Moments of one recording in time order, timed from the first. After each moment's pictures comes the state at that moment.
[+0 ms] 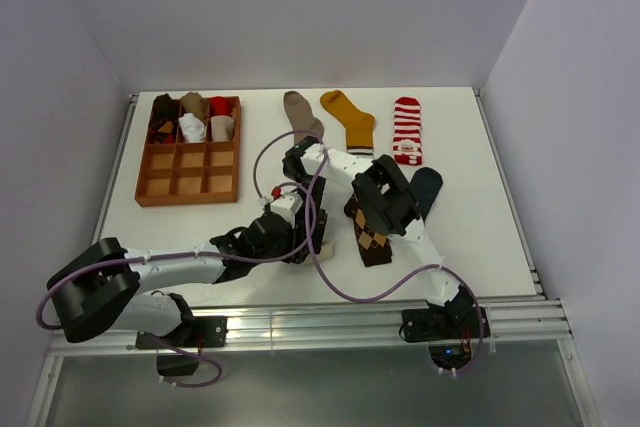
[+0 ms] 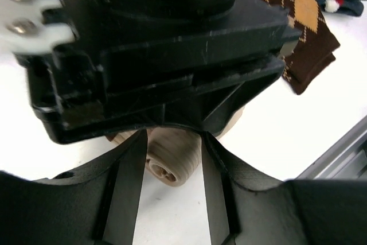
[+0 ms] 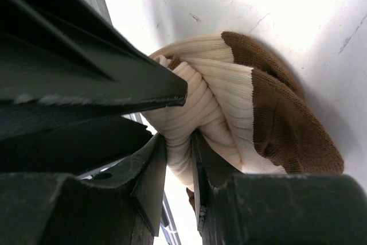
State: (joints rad) left arm -0.98 1.31 0.50 0.18 -0.13 -0.60; right arm 0.75 2.44 1.96 -1.54 -0.69 -0.79
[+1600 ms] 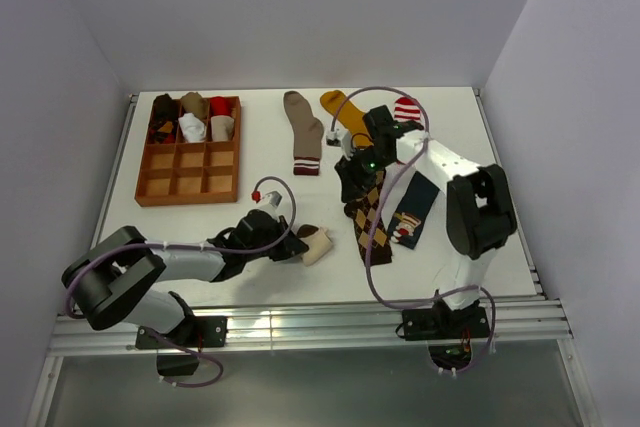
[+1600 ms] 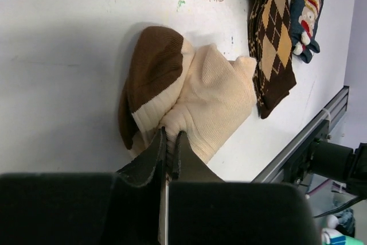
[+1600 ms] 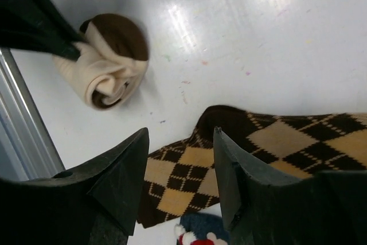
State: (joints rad) left arm -0.84 1.43 0.36 0.46 0.07 -0.95; right arm 0.37 1.84 1.40 -0.83 -0.66 -0.55
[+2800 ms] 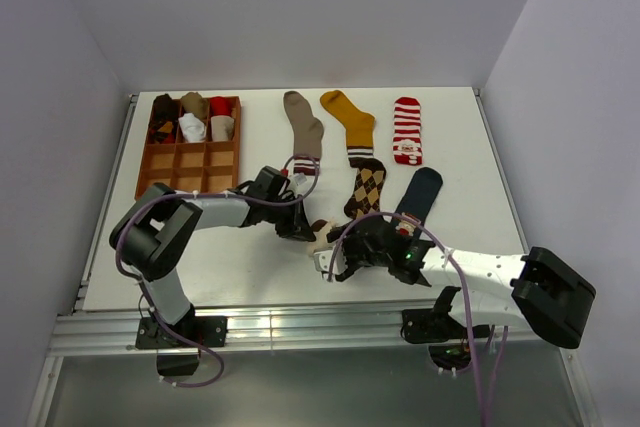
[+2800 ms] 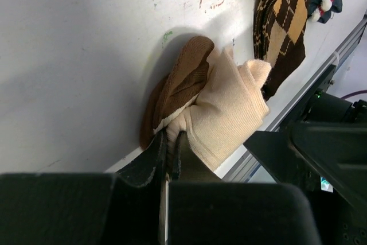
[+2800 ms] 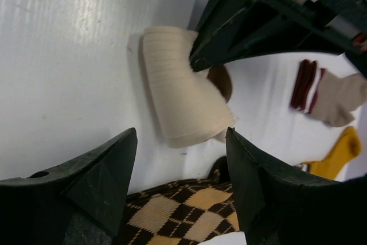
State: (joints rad) left arm -0.64 1.76 0.82 0.01 0.54 -0.68; right arm 0.91 1.14 0.38 0.08 -0.20 -1.01
